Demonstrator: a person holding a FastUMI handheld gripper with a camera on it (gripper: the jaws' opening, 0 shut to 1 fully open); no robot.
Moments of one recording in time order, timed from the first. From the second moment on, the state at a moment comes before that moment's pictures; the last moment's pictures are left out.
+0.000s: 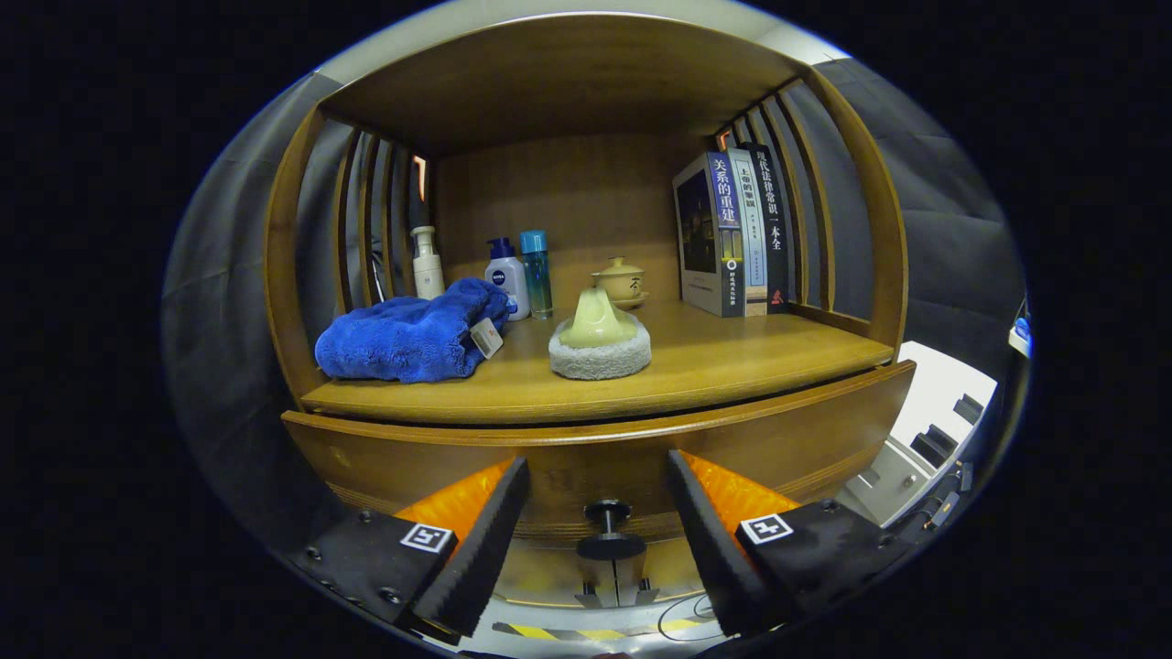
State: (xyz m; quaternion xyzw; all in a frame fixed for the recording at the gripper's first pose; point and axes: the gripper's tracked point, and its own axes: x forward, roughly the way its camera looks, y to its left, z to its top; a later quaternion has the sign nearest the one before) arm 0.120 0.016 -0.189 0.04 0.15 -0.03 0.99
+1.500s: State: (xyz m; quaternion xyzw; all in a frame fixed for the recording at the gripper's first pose) arm 0.056 0.085 -0.079 -0.02 0.06 0.05 1.00
